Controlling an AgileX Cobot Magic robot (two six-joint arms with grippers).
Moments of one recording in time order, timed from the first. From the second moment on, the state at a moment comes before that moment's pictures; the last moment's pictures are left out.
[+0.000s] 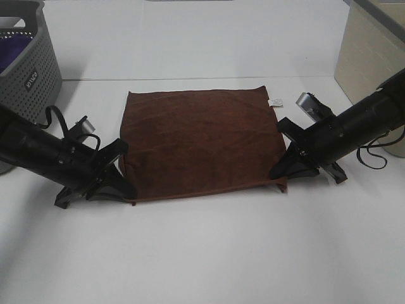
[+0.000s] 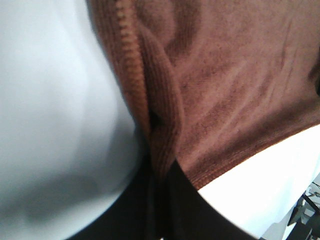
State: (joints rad) left arm -0.13 2.15 -0.99 -1.31 0.73 0.81; right arm 0.01 2.16 -1.15 0.97 0.85 -0.69
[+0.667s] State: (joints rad) left arm -0.13 2.02 -0.76 -1.13 0.76 0.68; right arm 0.01 2.03 -0.86 0.91 0.91 -0.63
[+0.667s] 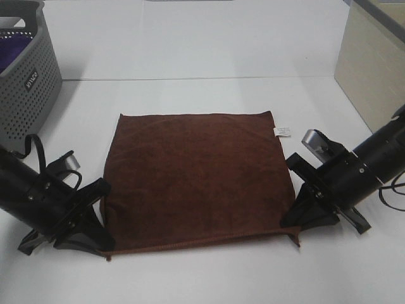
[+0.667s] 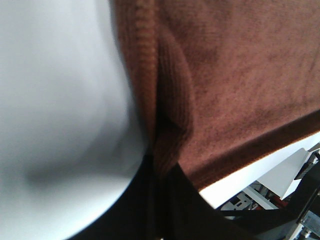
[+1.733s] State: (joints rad) left arm -0.14 2.01 -1.14 -1.07 0.70 0.51; right arm 0.01 2.03 -1.26 0.89 0.88 -0.62
